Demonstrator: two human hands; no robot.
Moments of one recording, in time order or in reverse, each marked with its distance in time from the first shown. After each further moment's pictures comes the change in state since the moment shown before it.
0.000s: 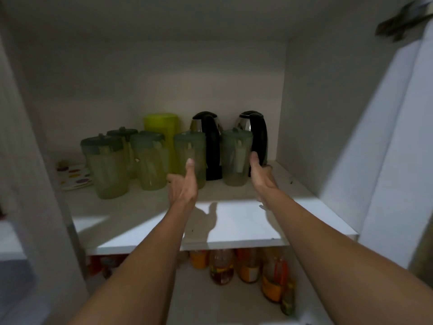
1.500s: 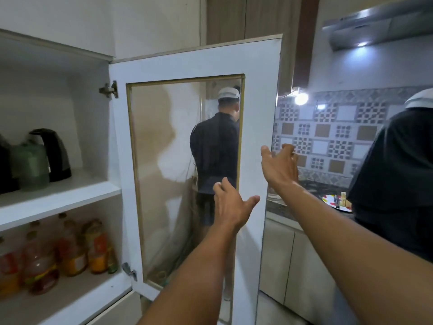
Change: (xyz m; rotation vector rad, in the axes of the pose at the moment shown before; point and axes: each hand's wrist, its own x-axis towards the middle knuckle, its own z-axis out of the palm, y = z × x) left_hand -0.674 0.078 0.004 0.139 -1.028 0.658; right_hand -0.559 0.025 -0.456 -0.409 1.147 -0.059
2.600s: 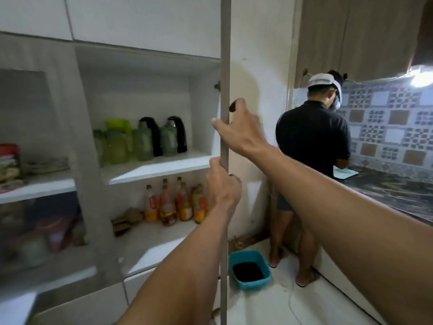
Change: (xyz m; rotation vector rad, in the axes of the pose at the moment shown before) left_hand -0.174 -0.047 -0.199 -0.040 0.583 -0.200; right_hand -0.240 -0.174 0.007 0.184 -0.505 -0.674
